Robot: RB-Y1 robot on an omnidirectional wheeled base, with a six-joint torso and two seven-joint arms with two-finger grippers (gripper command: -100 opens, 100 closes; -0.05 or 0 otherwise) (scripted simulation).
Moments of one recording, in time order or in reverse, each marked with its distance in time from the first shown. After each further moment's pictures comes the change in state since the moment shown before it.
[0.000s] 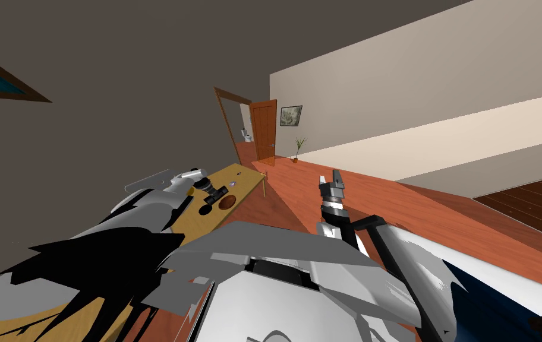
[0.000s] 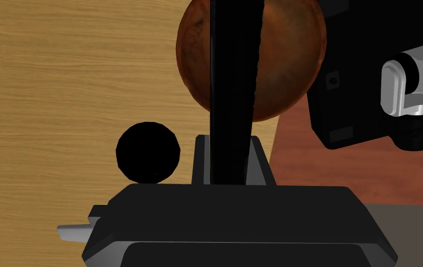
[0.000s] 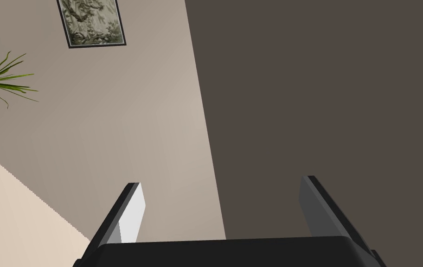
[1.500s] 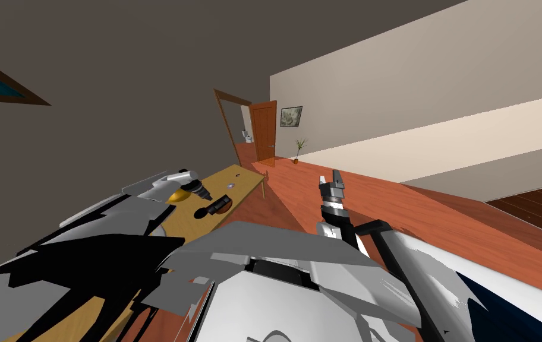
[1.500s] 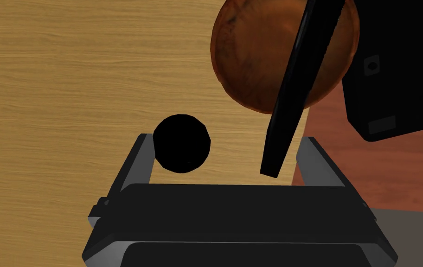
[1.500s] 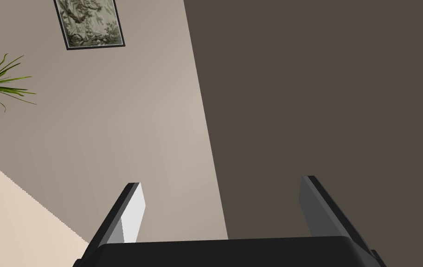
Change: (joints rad) left arm 0.170 0.135 -0.073 -0.138 0.181 -0.084 -0.049; right arm 0.000 0.000 0.000 0.000 0.000 0.000 0.000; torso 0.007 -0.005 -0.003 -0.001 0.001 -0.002
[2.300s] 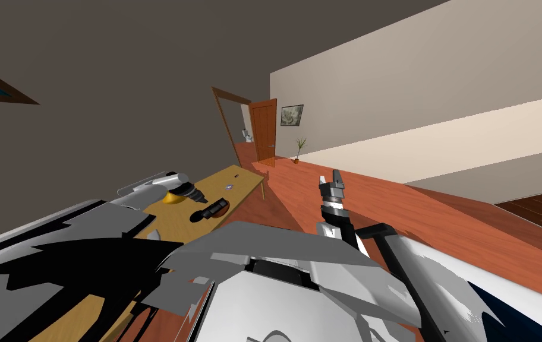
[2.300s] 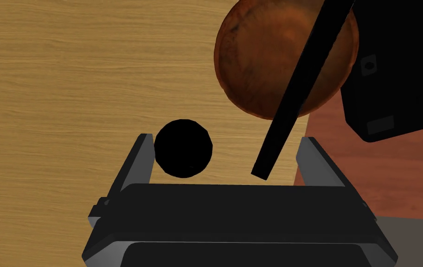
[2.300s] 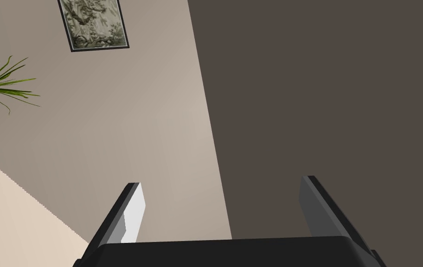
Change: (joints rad) left arm 0.160 0.105 -0.039 -0.079 0.233 -0.068 -0.037; right arm 0.000 0.000 0.000 0.000 0.000 0.000 0.000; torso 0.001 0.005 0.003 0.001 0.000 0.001
